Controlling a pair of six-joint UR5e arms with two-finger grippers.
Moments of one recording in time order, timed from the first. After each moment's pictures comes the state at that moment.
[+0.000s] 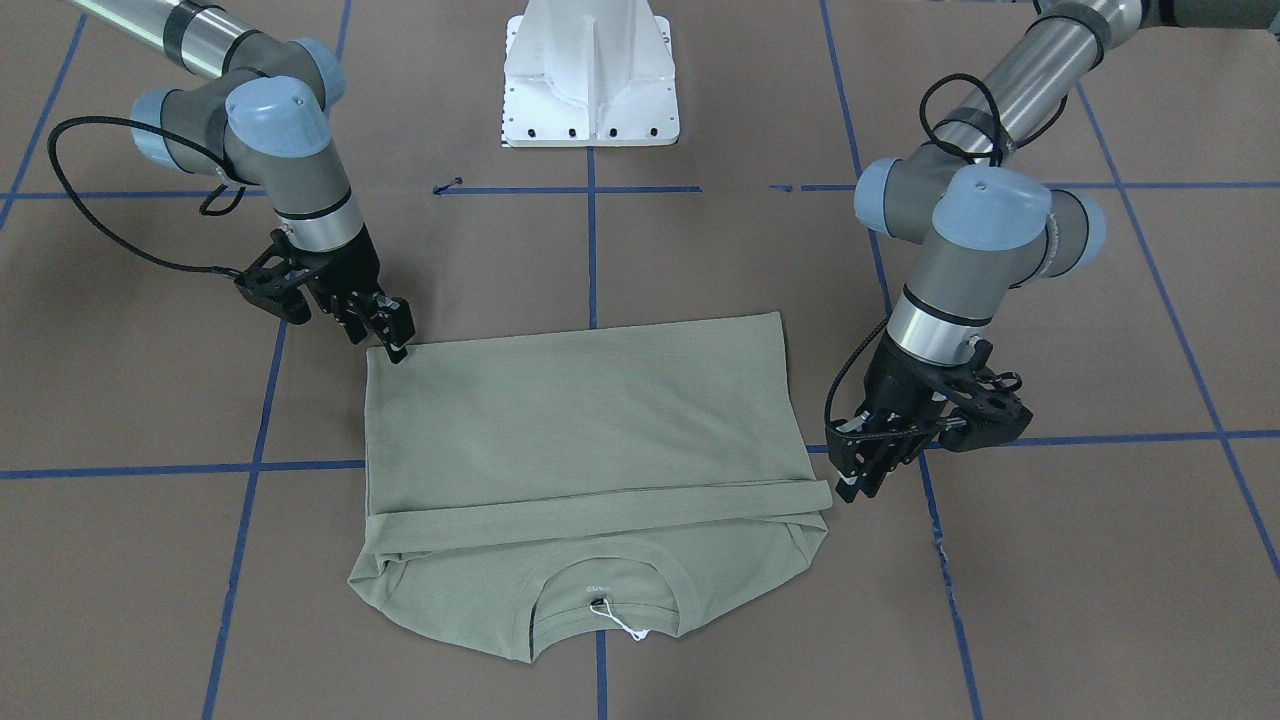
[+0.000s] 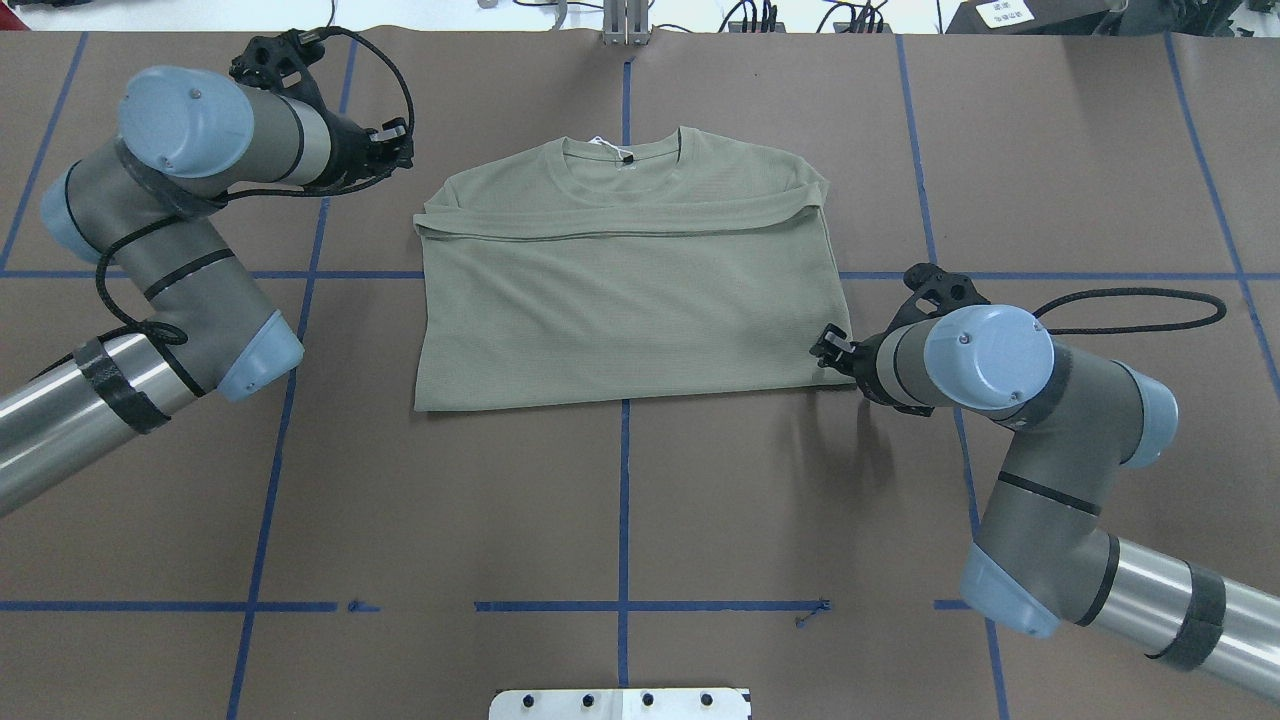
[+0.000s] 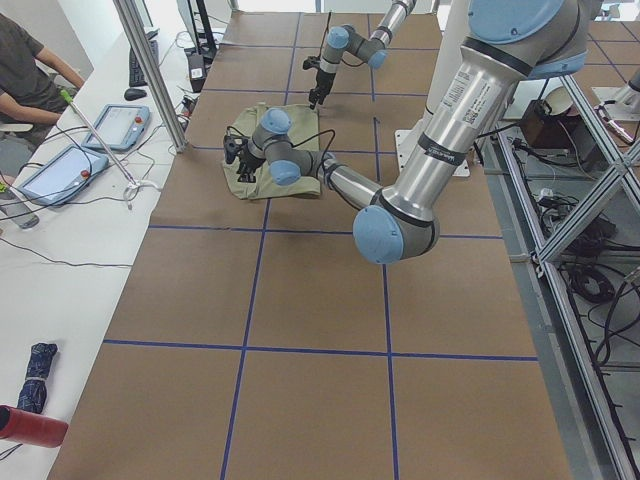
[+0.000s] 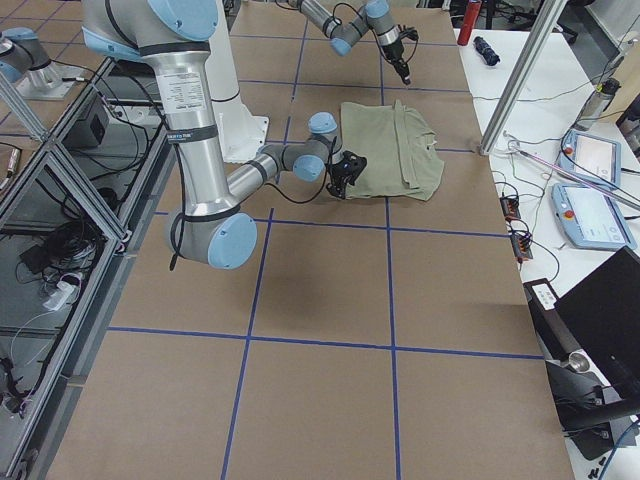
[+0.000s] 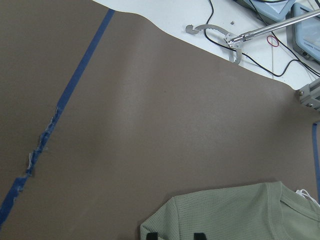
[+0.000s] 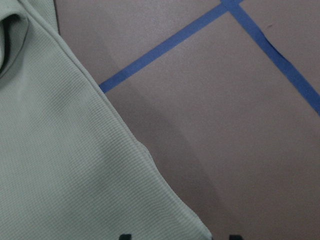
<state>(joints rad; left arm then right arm) -0.83 -2.11 -1.43 -2.25 -1.75 -1.41 0.53 -1.31 1.77 -1.18 1.67 1.79</state>
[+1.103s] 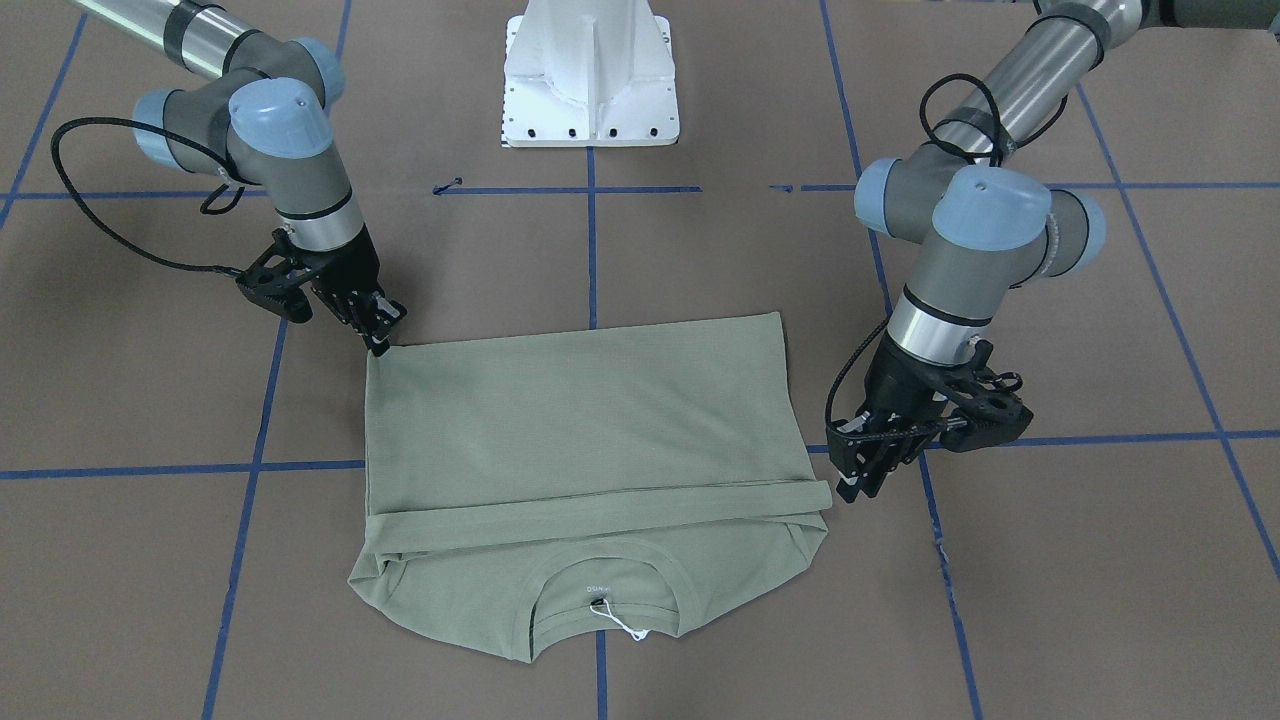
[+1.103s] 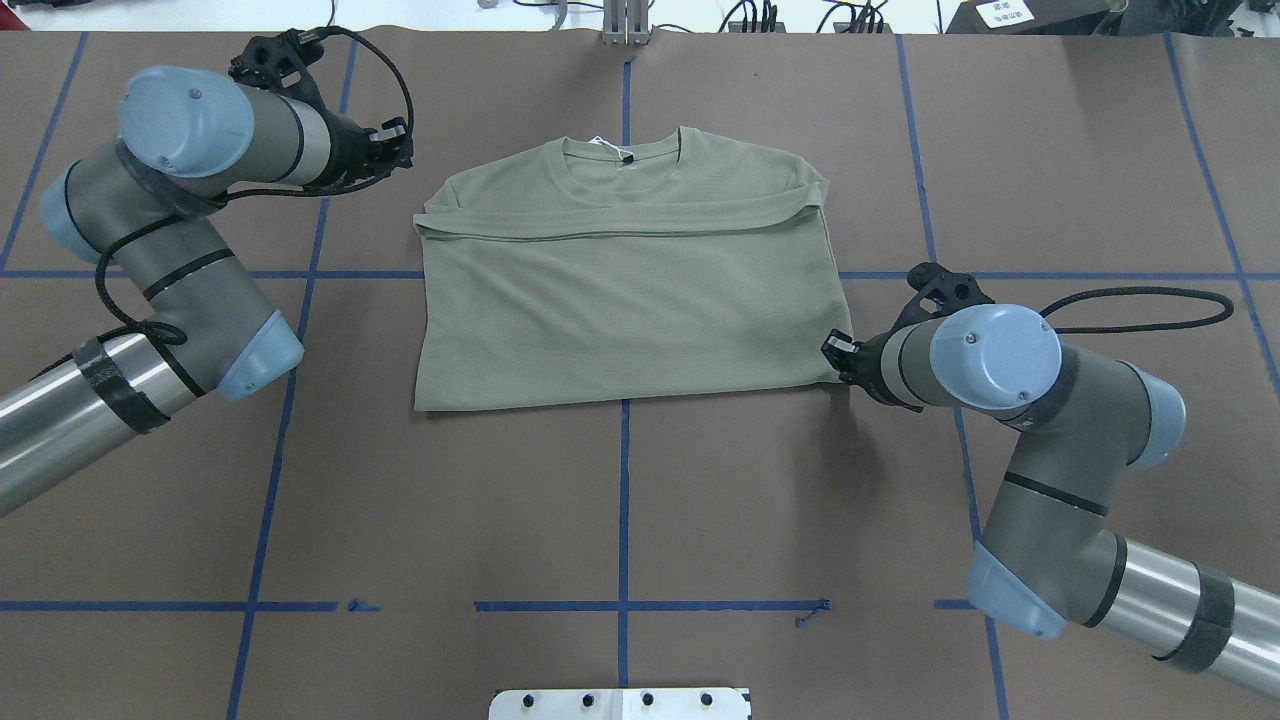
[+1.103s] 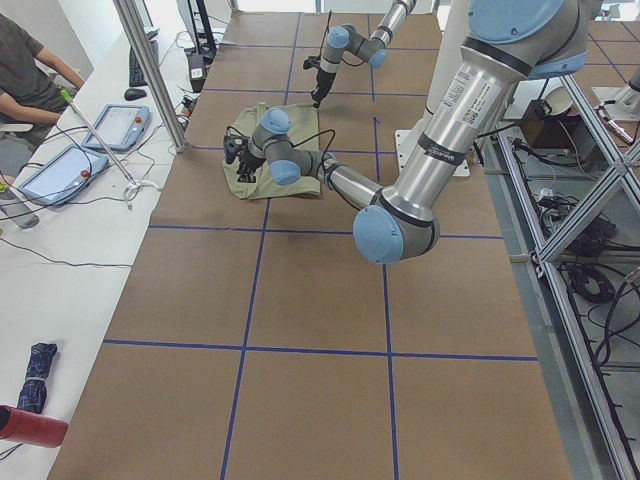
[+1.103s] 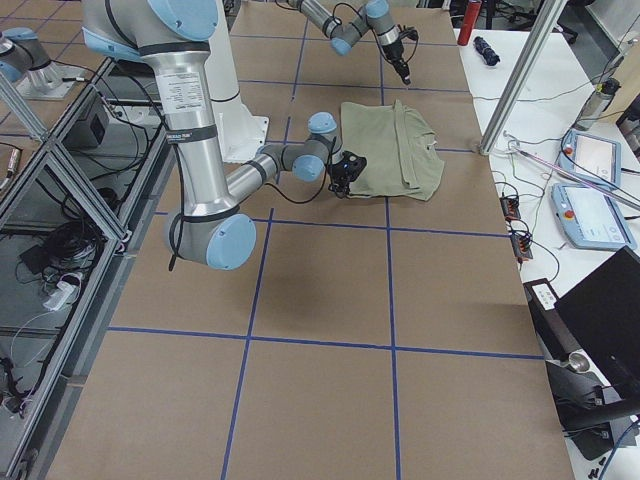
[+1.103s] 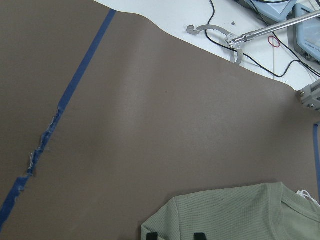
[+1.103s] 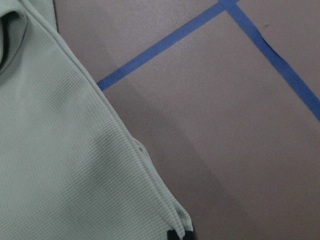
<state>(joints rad) -0.84 -2.11 -1.43 -2.25 -1.75 -1.41 0.54 -1.32 1.79 -1.18 1.67 1.78</state>
